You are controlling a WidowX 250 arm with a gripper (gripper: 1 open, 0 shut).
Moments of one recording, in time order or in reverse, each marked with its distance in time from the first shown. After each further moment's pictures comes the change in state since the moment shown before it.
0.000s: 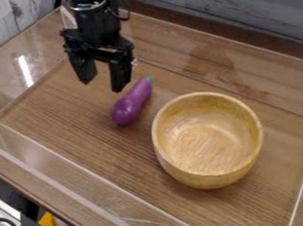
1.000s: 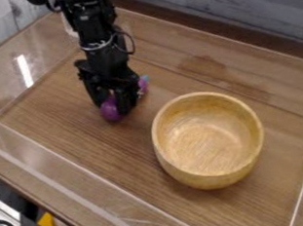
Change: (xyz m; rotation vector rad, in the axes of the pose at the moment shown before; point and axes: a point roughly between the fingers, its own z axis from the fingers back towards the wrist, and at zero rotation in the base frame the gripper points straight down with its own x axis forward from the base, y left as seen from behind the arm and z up) arm 0.011 -0.005 -0.050 -0.035 -0.064 -0.070
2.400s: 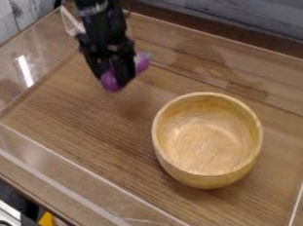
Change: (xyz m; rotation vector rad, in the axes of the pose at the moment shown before) arm 0.026 0.003 0.053 -0.086 -0.002 -0.078
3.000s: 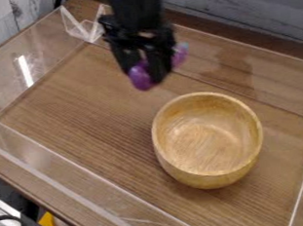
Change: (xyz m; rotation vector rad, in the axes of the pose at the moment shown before) arm -0.021 -0.107 0.020 -0.031 0.013 -0.110
